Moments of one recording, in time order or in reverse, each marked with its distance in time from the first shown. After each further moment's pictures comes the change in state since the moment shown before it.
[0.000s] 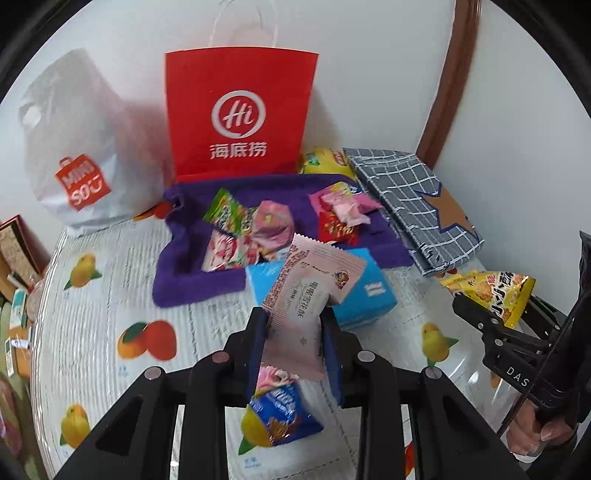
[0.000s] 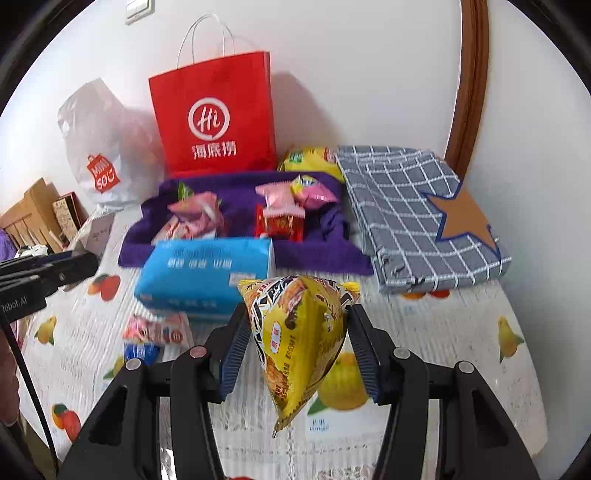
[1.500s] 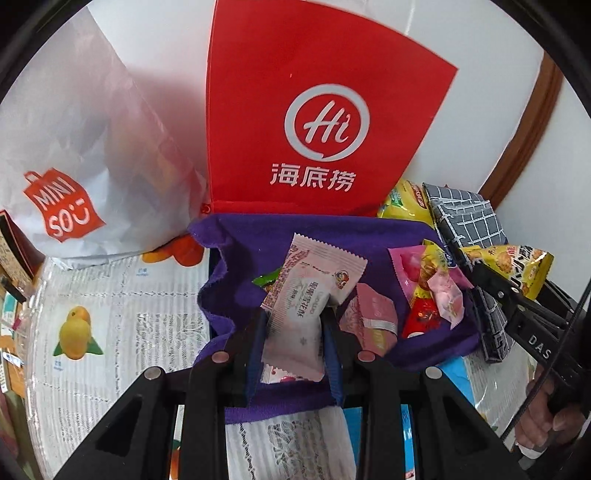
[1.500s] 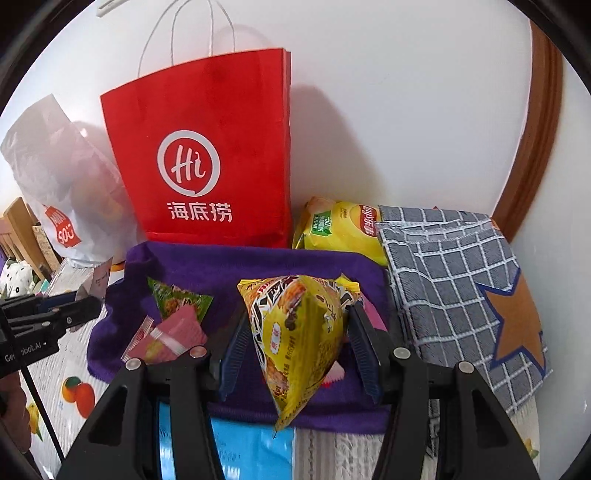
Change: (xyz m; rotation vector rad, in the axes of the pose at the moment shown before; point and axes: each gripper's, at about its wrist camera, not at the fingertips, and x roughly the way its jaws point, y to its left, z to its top) left arm 0.111 0.093 0.099 -0.130 0.049 0.035; right arm 0.137 0.039 0.141 -0.050 -0.009 0.002
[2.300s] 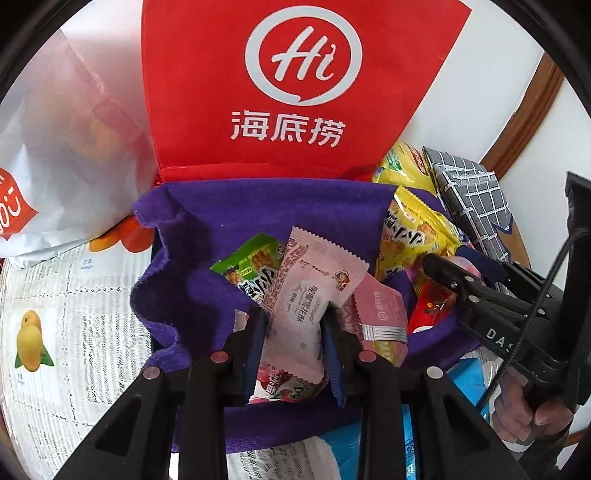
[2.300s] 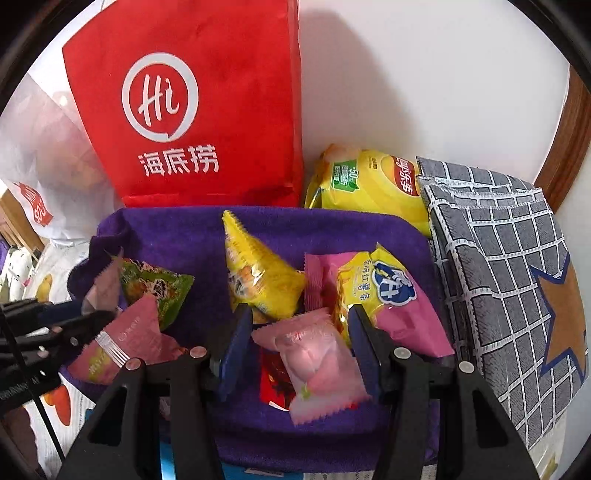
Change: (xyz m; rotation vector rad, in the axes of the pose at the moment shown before) left arm 0.058 -0.019 -0.001 0.036 0.110 -0.047; right arm 0.075 0.003 -0.008 -0.011 0.133 0.056
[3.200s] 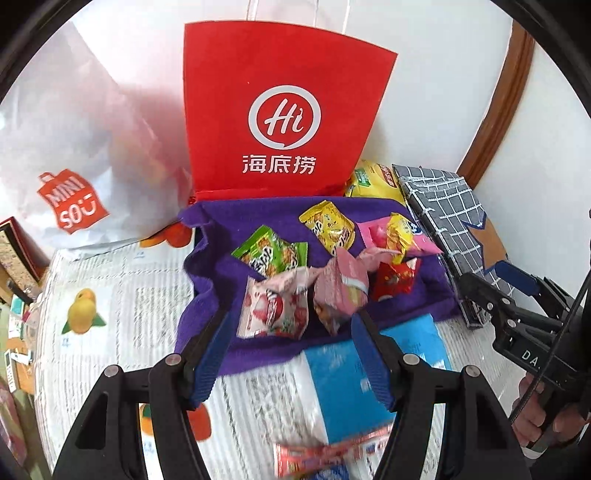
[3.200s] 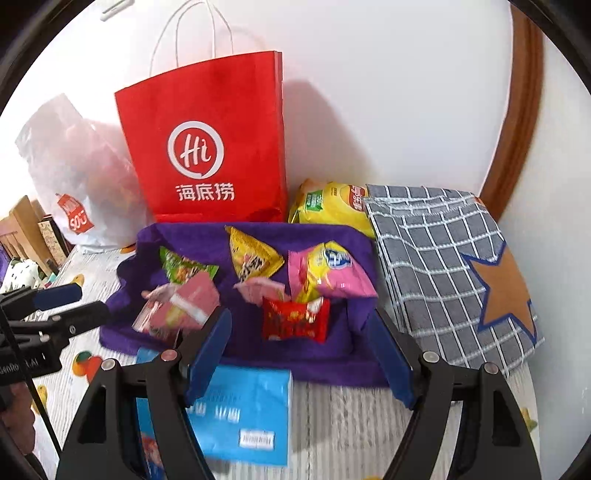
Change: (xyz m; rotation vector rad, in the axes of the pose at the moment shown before) left arm -0.101 -0.020 -0.046 0.038 -0.112 0.056; right arm -0.125 -0.004 -0.048 0.042 -0.107 -0.051
